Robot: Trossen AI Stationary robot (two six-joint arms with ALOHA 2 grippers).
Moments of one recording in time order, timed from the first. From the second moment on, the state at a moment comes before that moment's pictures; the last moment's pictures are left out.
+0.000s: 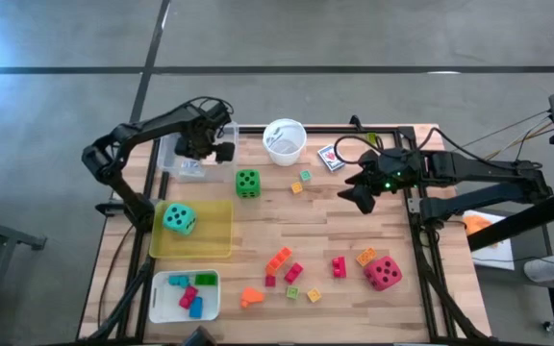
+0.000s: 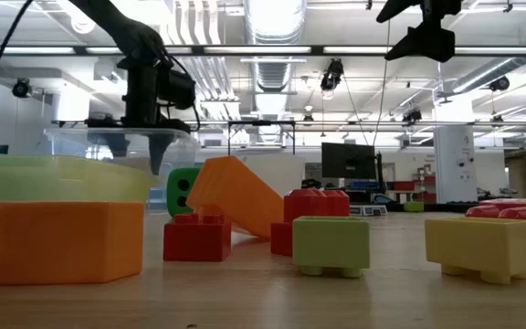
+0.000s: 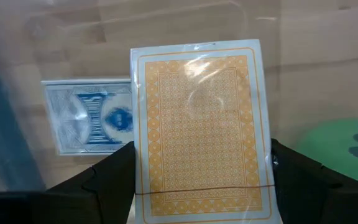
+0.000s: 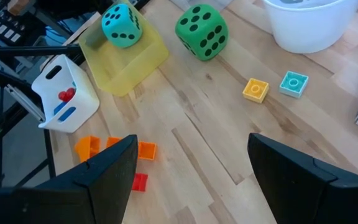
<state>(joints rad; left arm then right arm) 0.78 1.65 1.18 -1.09 -0.02 -0.66 -0.04 0.97 1.01 -0.70 0.04 0.69</state>
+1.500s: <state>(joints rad) 0.80 1.63 0.95 -0.93 -0.03 -0.71 -0.04 0.97 1.01 -0.70 0.05 0.69</state>
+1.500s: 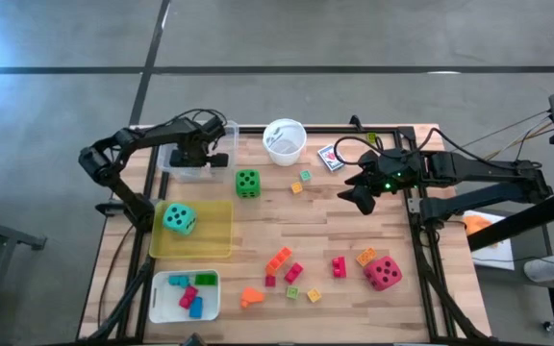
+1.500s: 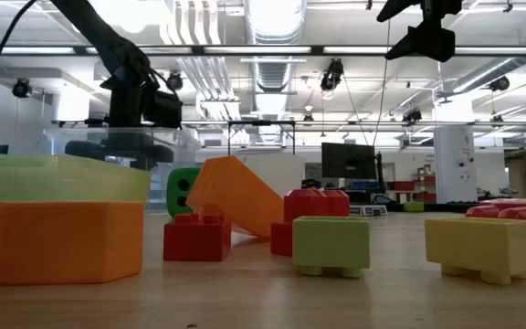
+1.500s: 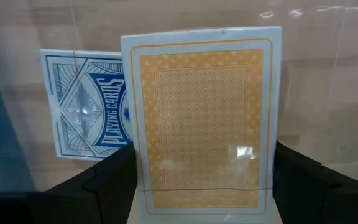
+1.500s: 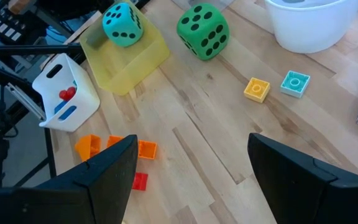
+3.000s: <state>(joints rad) 0.79 1.44 1.03 -1.02 -0.06 -0.69 -0.04 0.97 1.01 -0.70 0.05 0.71</state>
